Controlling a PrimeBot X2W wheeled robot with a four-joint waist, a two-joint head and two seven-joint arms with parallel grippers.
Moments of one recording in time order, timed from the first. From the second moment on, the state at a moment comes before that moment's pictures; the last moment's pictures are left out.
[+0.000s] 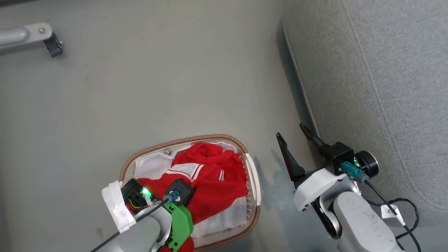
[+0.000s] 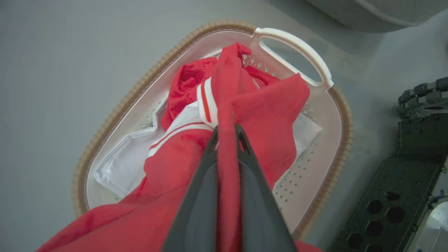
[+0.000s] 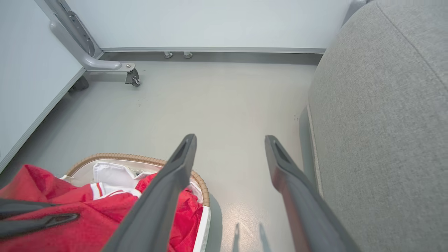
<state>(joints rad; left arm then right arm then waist) -0.64 0.16 -1.21 1.05 -0.56 -0.13 -0.26 -0.37 -0.05 0.29 0.43 0.15 0.13 -0.26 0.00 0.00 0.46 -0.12</state>
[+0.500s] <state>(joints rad) -0.51 0.19 -0.85 0.65 -0.47 -0.08 -0.26 -0.26 -0.05 0.27 0.44 0.15 0.13 -0.26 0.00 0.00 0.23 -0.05</state>
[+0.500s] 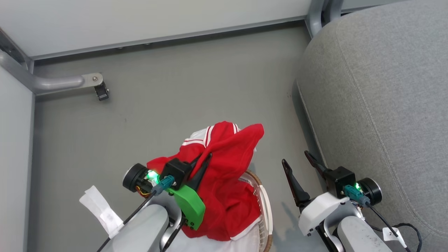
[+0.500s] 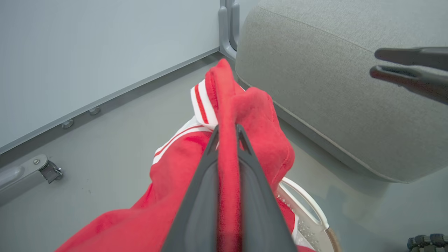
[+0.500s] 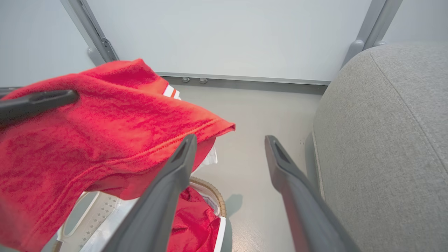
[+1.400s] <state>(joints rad) -0.42 0.10 -0.61 0.51 -0.38 -0.12 -0.26 -0.20 -0.05 0.48 0.31 0.19 0.13 -0.26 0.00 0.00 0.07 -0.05</state>
